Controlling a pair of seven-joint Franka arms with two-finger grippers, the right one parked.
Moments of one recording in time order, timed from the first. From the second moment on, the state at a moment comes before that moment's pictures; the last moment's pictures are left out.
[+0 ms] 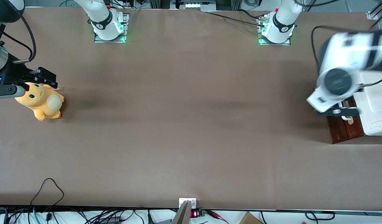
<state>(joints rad) -0.15 0.30 -0.08 -1.69 0.66 1.41 -0.19</state>
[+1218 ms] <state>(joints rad) -0.20 0.58 -0.07 -1.88 1.10 1.31 -0.69</state>
